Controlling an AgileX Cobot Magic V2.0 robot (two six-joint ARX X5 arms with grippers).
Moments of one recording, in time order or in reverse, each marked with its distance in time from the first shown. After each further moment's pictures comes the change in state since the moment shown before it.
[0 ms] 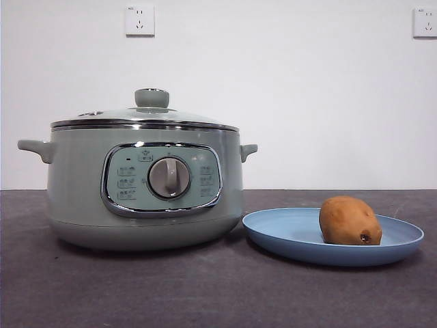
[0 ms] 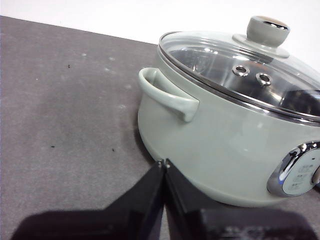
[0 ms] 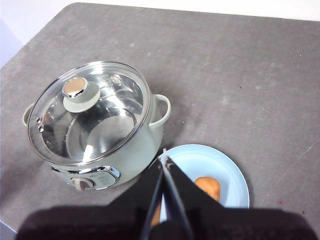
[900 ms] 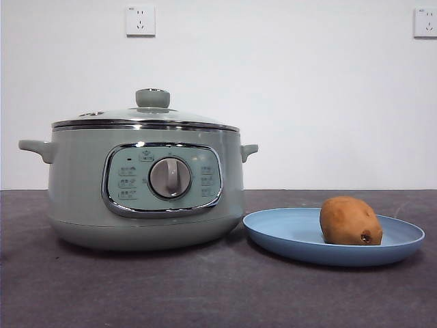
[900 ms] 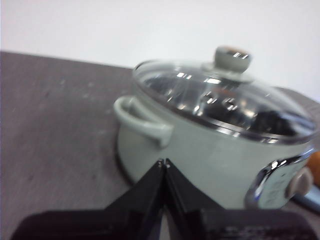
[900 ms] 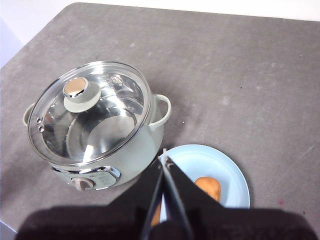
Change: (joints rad) left arm -0.001 0.002 -0.002 0.092 0.056 0.008; right arm 0.000 0.000 0.000 0.000 0.000 0.000
